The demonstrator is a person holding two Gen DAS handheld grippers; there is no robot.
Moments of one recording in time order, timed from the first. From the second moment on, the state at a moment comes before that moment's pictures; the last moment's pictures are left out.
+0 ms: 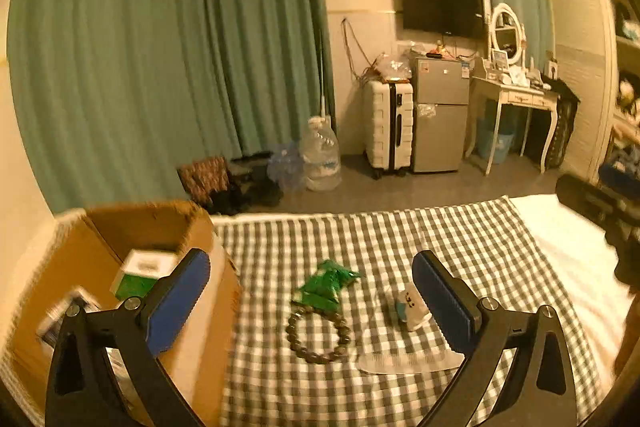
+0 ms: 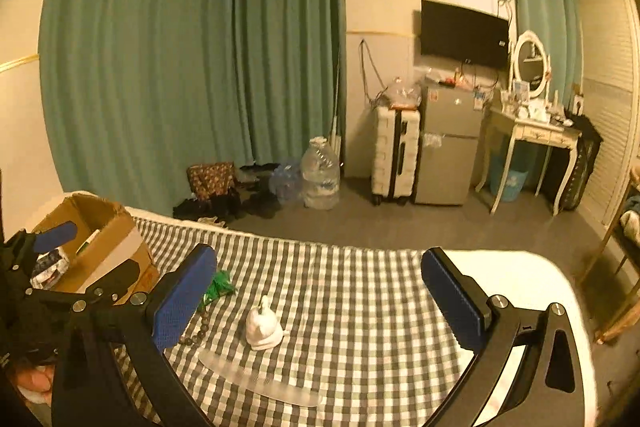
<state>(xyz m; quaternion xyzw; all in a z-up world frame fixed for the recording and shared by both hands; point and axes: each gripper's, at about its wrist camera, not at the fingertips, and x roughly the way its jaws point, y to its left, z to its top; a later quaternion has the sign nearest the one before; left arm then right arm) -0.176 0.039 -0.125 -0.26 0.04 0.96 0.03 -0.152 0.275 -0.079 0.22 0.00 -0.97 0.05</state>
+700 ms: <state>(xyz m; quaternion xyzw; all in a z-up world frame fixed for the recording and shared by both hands) -0.234 0.032 -0.231 -0.40 0.04 0.92 0.01 -0.227 0.258 -0.175 0.34 -0.02 -0.94 0.08</state>
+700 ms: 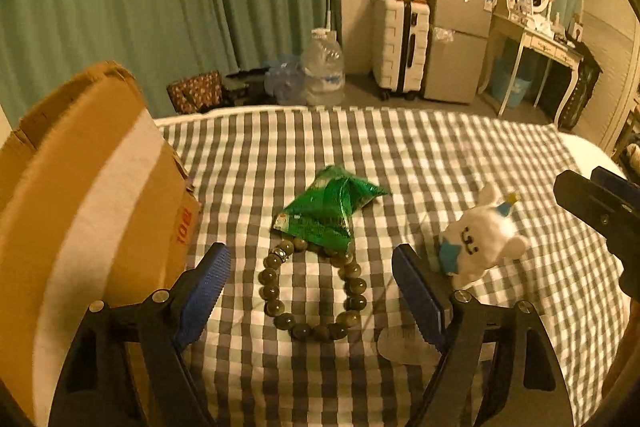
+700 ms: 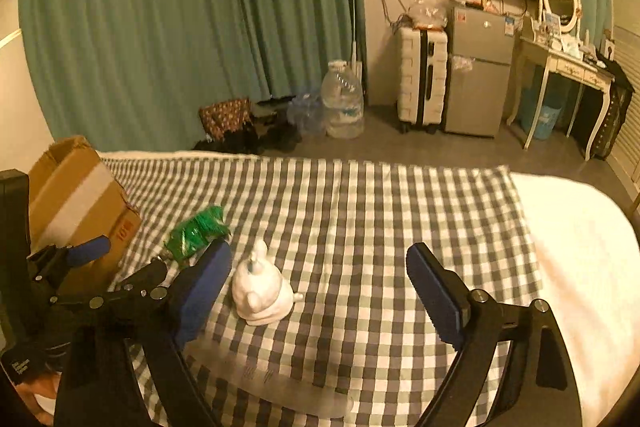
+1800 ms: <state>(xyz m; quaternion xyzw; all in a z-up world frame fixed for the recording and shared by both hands) -0.243 0.034 -0.225 -0.43 0.04 0.90 0.04 -0.241 0.218 -0.227 0.41 -0.01 -0.90 0.13</state>
